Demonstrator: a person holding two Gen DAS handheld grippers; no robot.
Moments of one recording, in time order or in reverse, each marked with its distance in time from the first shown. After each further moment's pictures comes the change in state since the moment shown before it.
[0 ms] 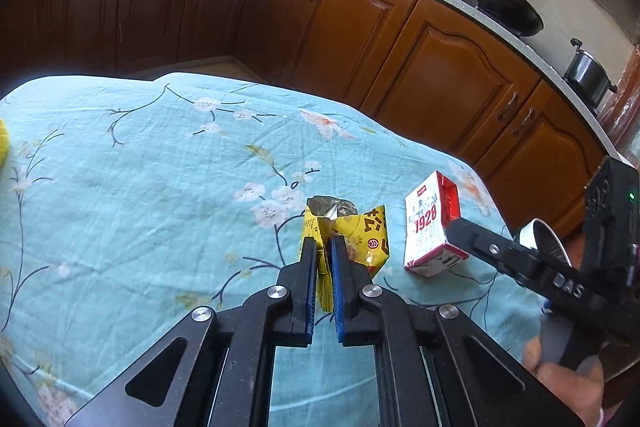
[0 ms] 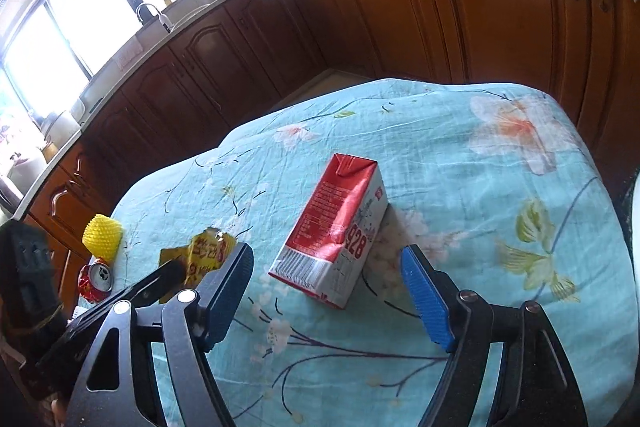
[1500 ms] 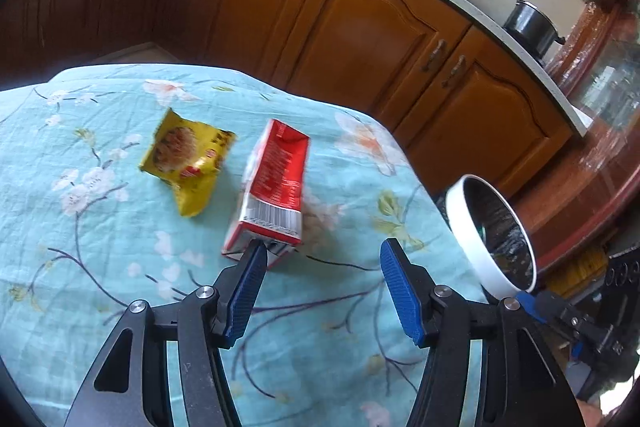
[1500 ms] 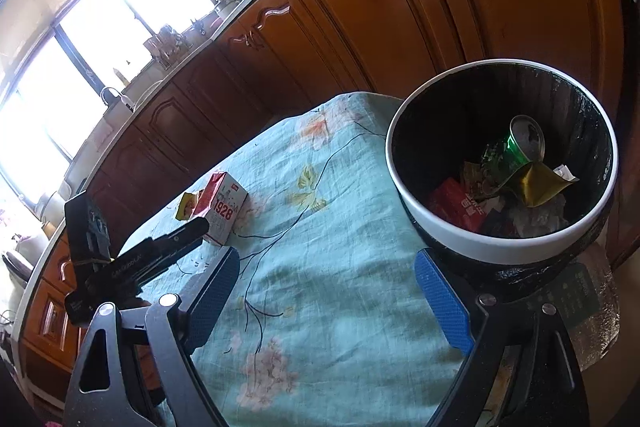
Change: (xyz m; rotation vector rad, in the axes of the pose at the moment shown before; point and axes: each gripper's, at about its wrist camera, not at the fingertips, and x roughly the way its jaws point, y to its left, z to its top) left arm 0.039 -0.110 -0.020 0.127 0.132 -0.246; right arm -0.155 -0.129 -0.077 0.256 -0.175 -0.068
